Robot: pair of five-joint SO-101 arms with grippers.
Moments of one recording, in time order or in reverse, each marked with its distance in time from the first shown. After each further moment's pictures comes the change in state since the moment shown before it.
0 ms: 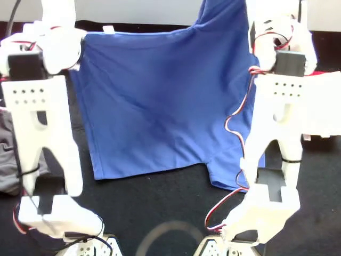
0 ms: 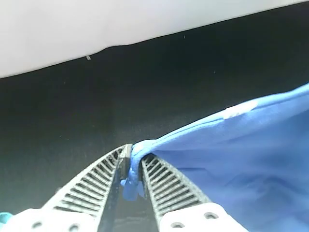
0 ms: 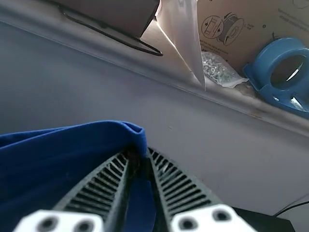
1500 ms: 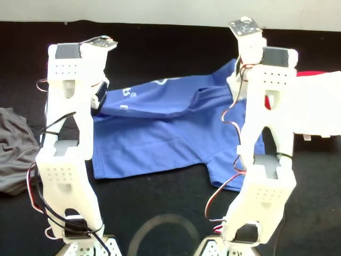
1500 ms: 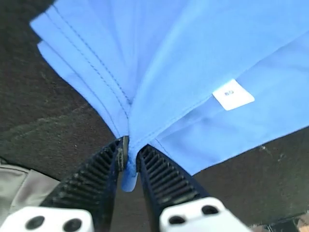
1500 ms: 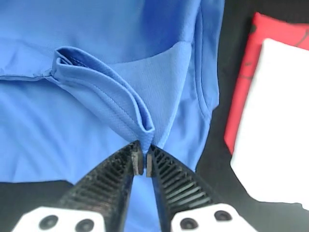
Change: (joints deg) left arm 0.6 28.2 1.8 22.3 -3.5; right arm 1.0 10.3 0.0 55.0 -0.5
